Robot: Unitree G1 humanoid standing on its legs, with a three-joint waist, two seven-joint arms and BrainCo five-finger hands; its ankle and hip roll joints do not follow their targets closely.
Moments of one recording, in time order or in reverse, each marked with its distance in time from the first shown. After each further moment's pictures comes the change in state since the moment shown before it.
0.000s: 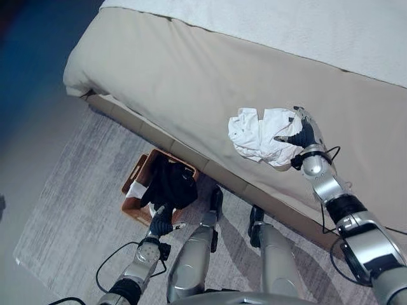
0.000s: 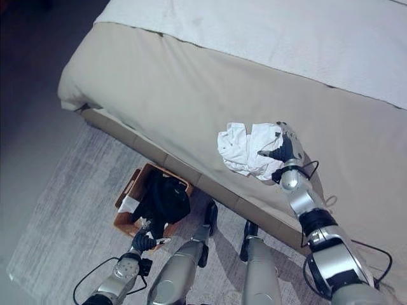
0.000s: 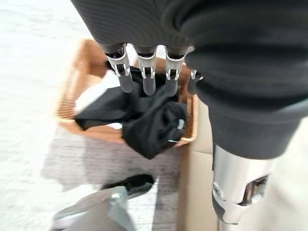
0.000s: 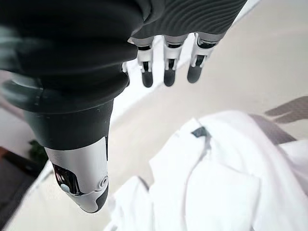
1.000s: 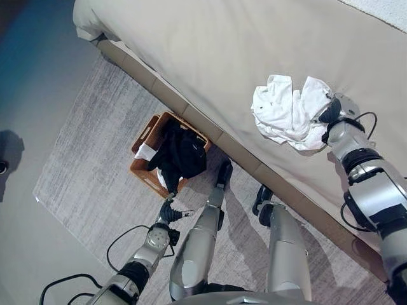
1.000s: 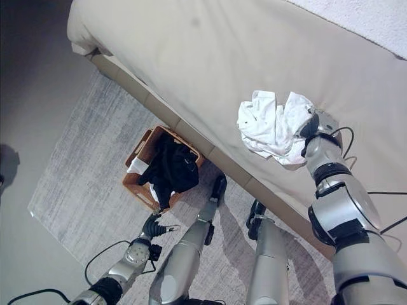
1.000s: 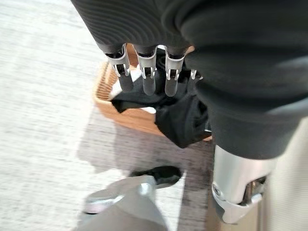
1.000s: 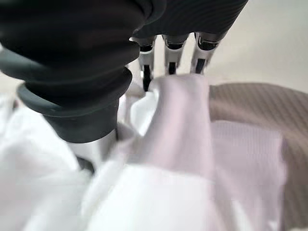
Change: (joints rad) left arm -0.152 -0.003 -0.106 -0.001 -0.044 0.023 0.039; right arm -0.384 -0.097 0.225 0.475 -0.025 0.080 0.101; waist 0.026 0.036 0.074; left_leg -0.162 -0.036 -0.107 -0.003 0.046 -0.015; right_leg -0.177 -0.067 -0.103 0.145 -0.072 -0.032
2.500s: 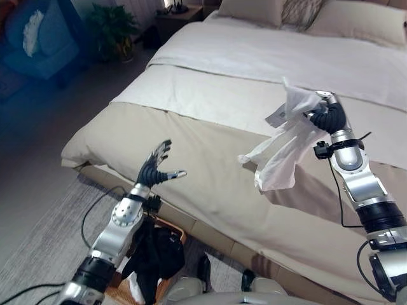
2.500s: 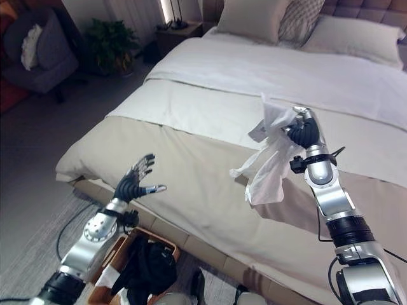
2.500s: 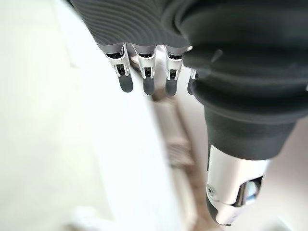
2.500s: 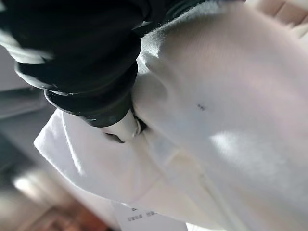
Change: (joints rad) left arm 0.059 0.267 0.191 -0.771 -0.114 0.000 -0.238; right arm 0.639 -0.075 -0.390 -1.082 0.267 -0.122 0.160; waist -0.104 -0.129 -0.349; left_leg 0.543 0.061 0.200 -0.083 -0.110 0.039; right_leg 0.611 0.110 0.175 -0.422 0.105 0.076
